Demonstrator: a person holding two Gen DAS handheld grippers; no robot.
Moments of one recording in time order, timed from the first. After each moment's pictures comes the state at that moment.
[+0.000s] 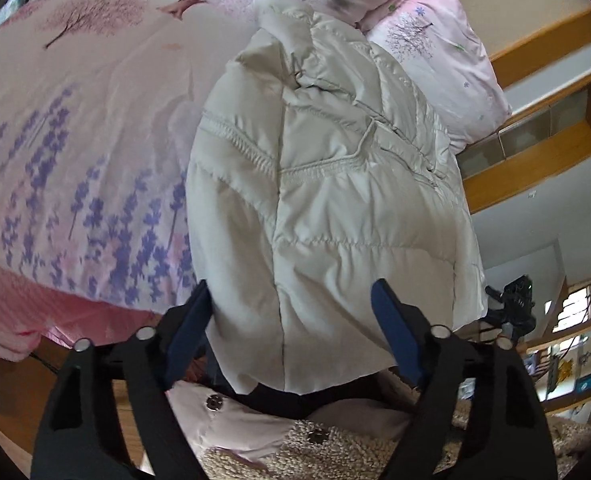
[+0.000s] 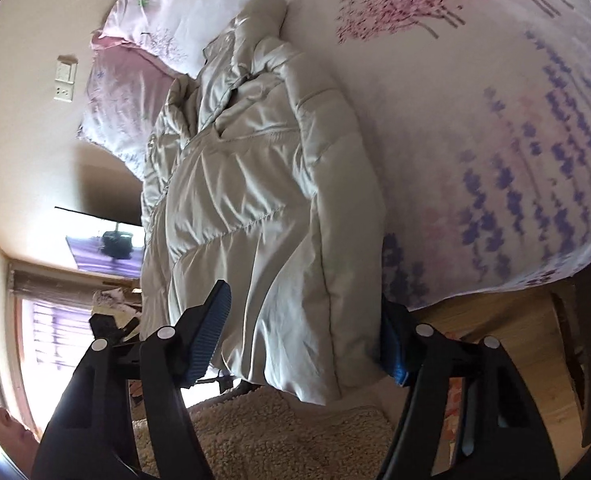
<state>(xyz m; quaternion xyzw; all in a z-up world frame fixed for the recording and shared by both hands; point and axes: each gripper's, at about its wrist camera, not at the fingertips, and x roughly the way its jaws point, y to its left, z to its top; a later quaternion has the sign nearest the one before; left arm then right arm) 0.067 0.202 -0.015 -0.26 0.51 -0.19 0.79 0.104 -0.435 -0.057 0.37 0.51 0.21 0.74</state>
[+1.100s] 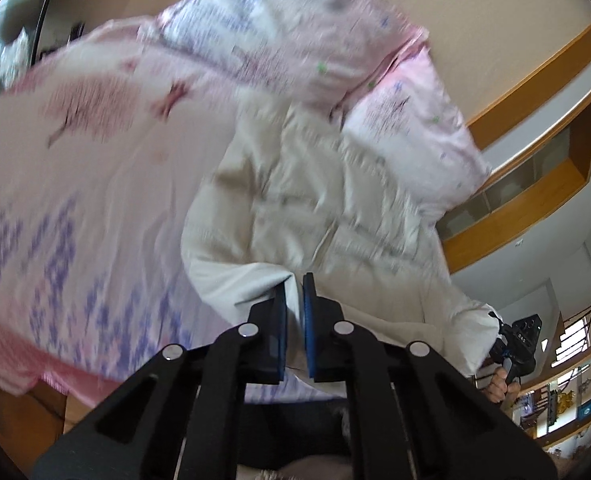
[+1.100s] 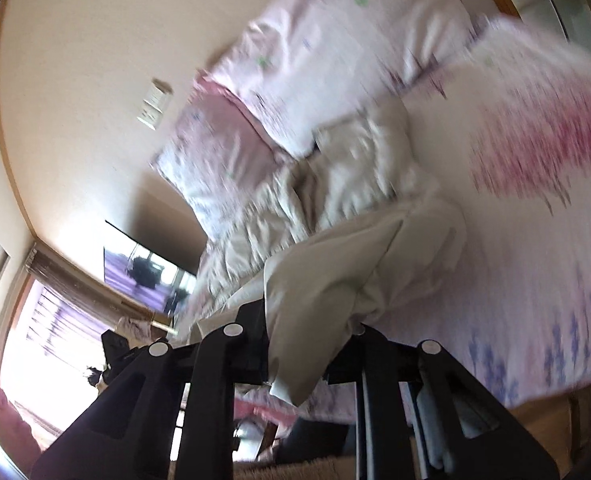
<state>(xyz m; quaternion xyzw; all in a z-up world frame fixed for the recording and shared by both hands) 0.084 0.213 0.048 -0.29 0.39 -0.17 0.86 0.122 -0.402 0.057 0.35 0.33 0.26 0.84</state>
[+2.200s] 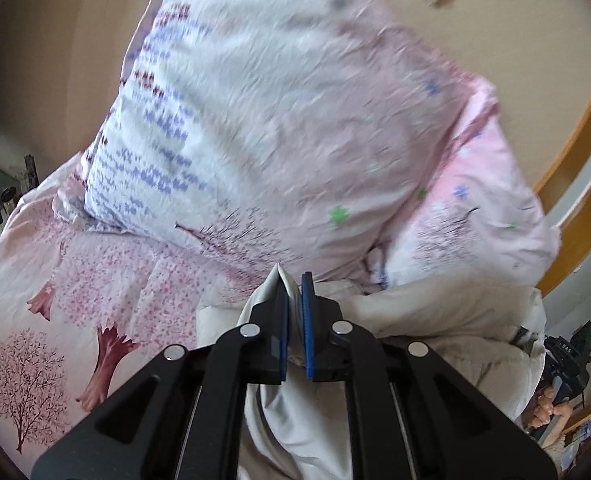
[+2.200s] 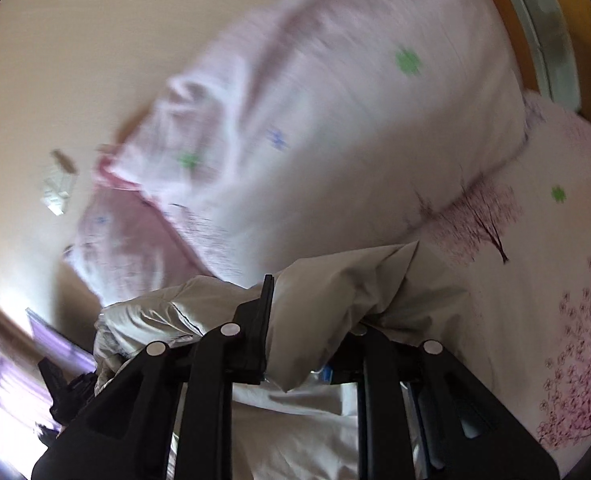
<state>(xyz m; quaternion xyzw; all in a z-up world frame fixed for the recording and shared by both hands) 0.377 0.187 0.102 -0.21 0.35 -0.08 0.91 0.382 -0.363 0.087 0.34 0.33 0.10 0.88</state>
